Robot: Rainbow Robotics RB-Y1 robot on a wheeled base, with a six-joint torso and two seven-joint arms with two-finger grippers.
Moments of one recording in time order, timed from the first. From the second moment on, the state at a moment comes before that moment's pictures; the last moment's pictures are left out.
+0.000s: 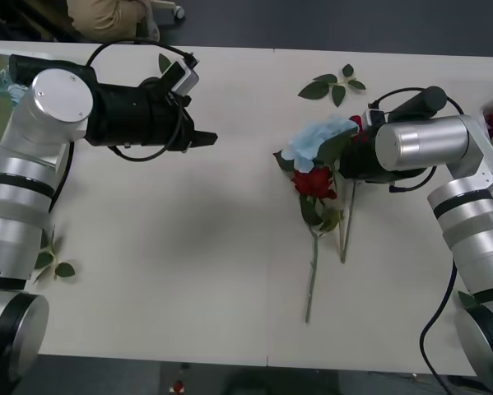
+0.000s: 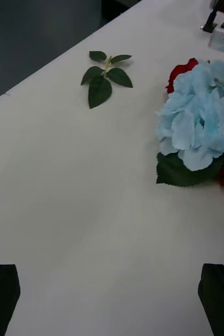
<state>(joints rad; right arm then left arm) -0.63 -0.31 0.07 -1.18 -0.34 1.13 1.37 -0.65 0.31 0.04 -1.31 1.06 1.13 -2.61</state>
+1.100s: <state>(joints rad) -0.65 -0.38 -0.18 -1.22 -0.52 1.27 1.39 -0.21 0.43 -0.08 -1.78 1.70 1.09 -2.68</state>
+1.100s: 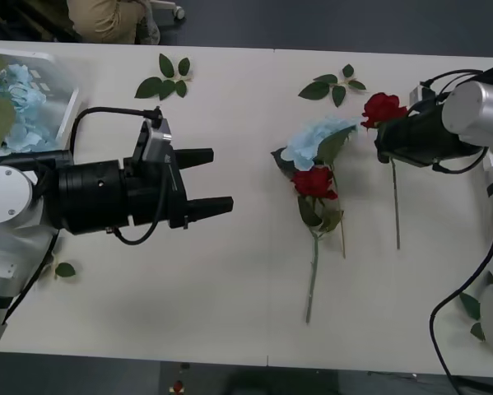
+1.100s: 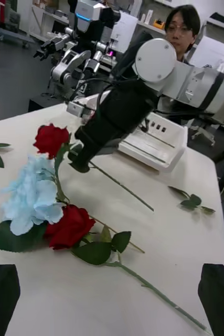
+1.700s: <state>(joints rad) -0.52 -0.59 -0.29 -1.64 -0.66 1.49 1.48 -0.20 0.48 -0.09 -1.78 1.81 1.07 -2.68</state>
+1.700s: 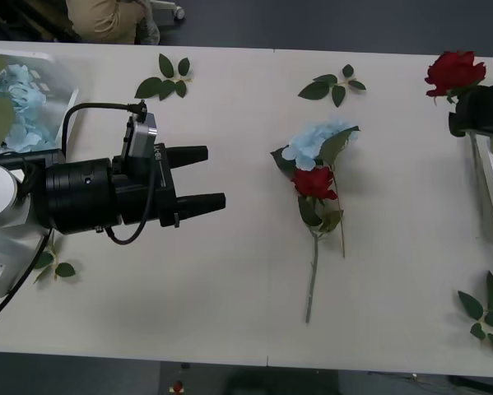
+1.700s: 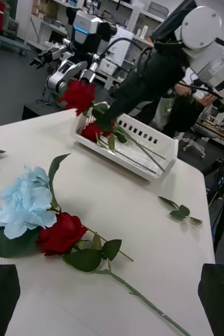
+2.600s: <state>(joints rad) -0.48 -0.98 -0.28 -1.23 -0.60 1.10 1.78 -0.20 0.48 -0.09 -1.78 1.81 1.06 -2.68</state>
